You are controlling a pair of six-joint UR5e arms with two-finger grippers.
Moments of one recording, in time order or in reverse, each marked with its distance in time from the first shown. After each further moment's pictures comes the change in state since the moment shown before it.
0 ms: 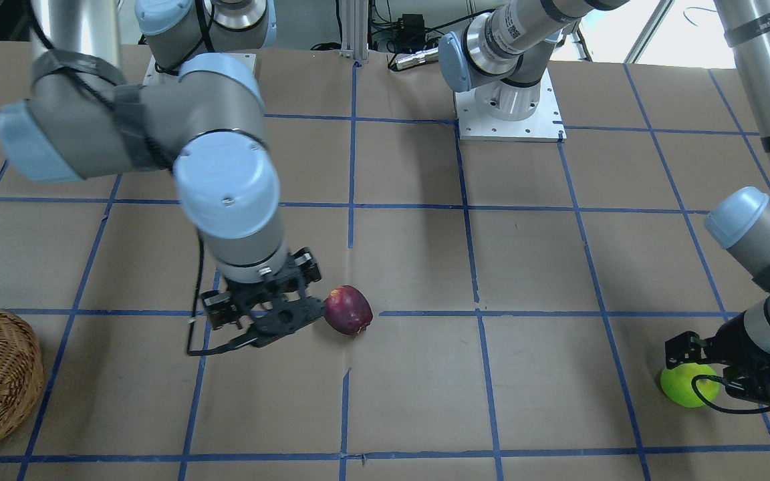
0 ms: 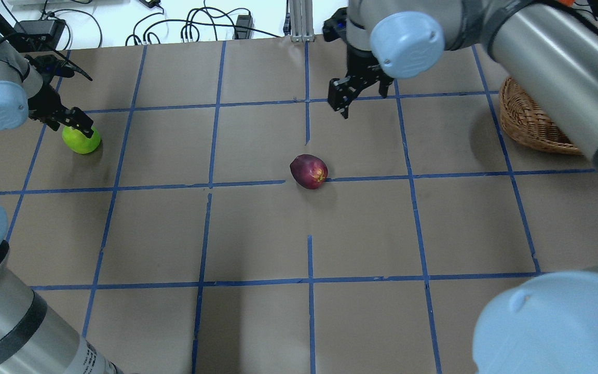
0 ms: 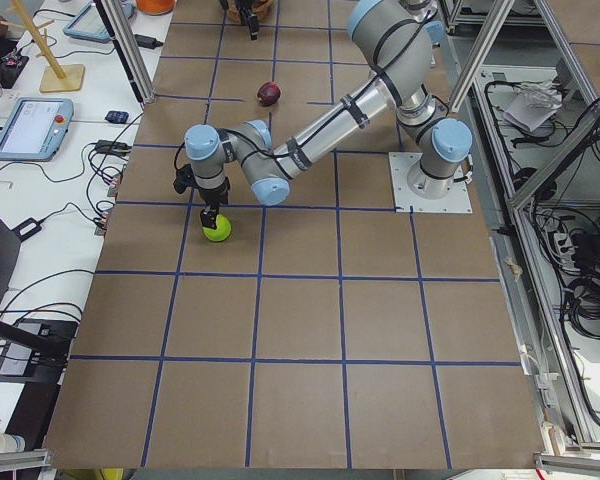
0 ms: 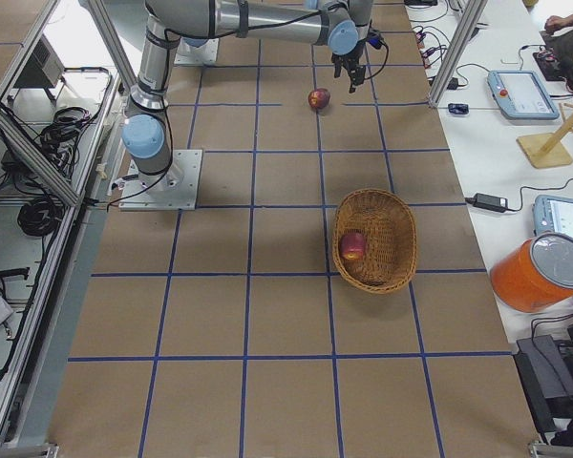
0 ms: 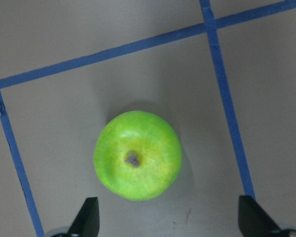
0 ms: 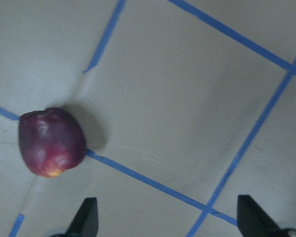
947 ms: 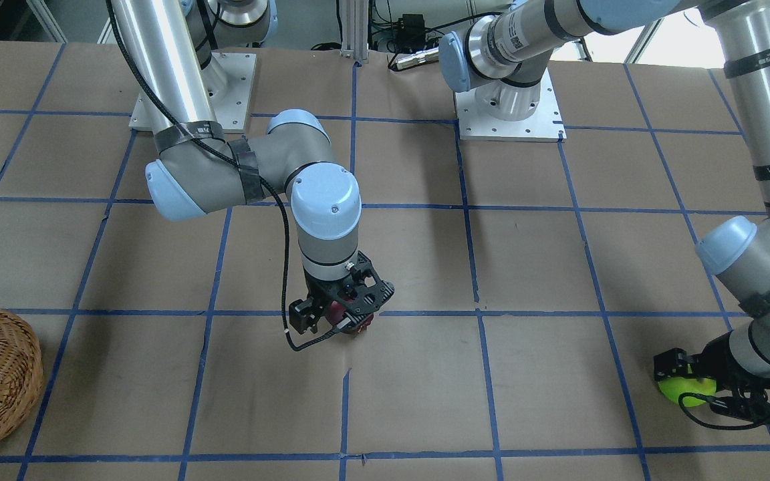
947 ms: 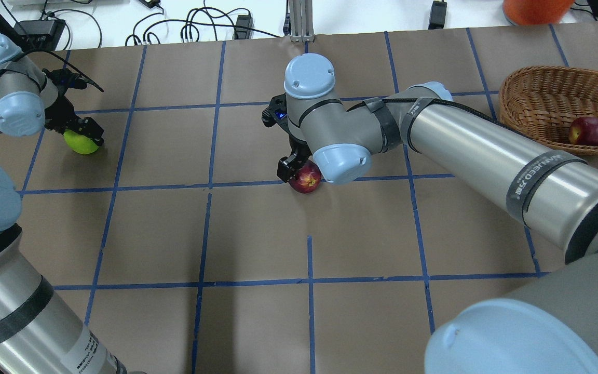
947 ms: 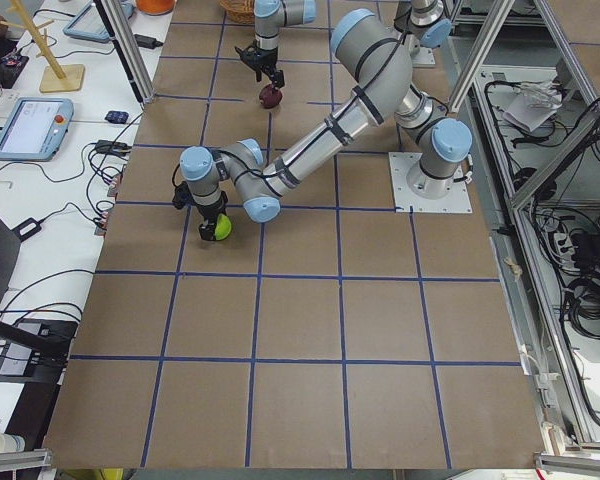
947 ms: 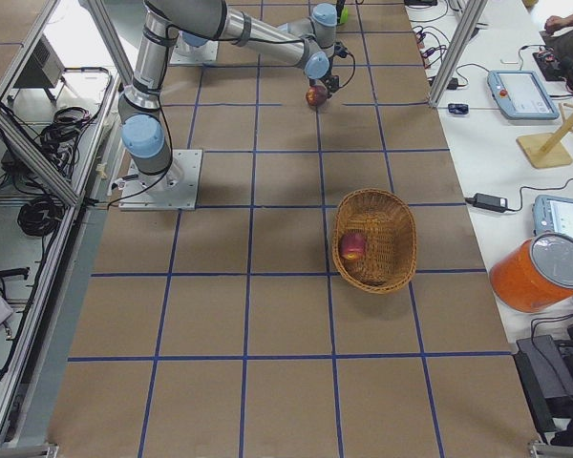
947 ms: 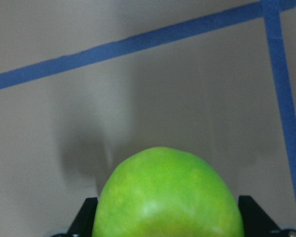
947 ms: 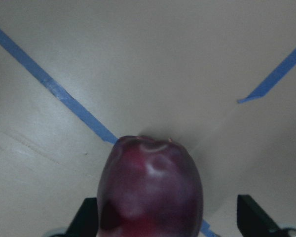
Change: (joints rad) left arm 0.002 -0.095 0.035 0.016 -0.009 -0.008; right arm 0.119 0.059 0.281 -0.442 0.096 -0.109
